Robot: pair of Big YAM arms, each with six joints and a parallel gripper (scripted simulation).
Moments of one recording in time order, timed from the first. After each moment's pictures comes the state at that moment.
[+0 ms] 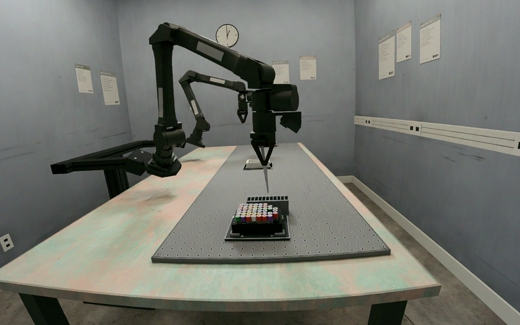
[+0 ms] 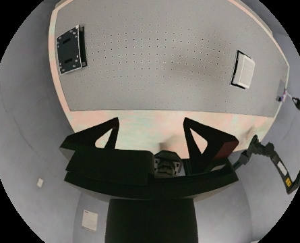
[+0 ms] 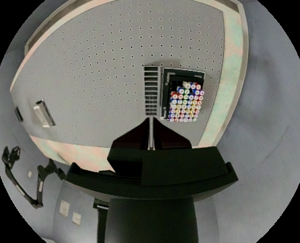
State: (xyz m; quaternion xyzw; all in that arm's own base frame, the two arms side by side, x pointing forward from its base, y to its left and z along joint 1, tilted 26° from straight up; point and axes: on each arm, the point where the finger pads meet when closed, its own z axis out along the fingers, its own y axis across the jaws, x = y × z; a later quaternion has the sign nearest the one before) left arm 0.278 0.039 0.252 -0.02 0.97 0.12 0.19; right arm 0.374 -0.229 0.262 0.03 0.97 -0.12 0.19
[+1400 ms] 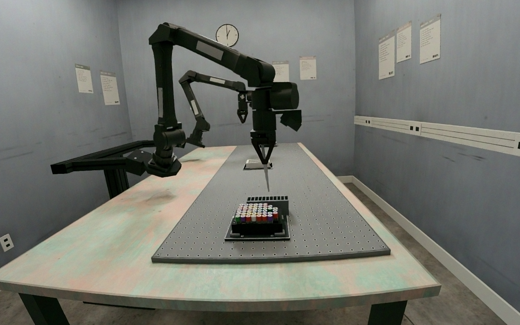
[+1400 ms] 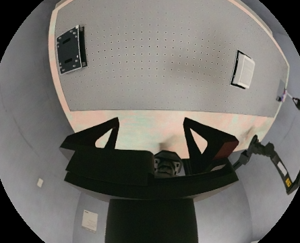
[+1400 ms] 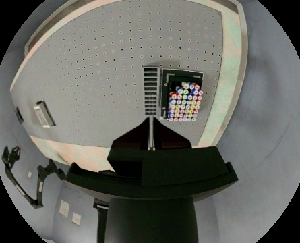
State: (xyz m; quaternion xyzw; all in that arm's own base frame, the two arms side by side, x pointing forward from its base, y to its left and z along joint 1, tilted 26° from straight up) left arm 0.278 0.039 0.252 -0.02 0.97 0.12 0.19; right arm 0.374 -0.229 0.266 0.03 0.97 -0.12 0.19
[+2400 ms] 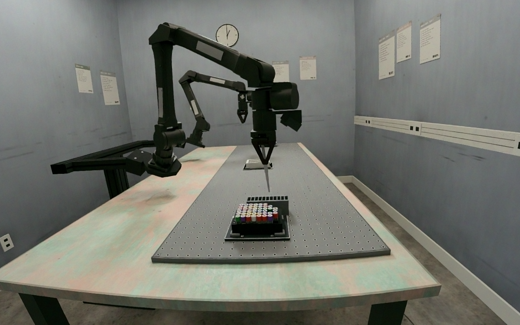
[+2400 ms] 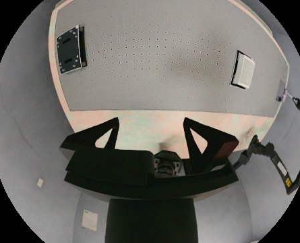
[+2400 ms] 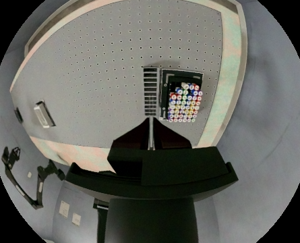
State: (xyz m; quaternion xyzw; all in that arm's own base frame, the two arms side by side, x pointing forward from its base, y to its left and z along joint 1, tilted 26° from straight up) left arm 0.278 0.039 0.252 -0.02 0.97 0.12 0.19; right arm 0.375 -0.230 0.266 0.03 0.97 -0.12 0.19
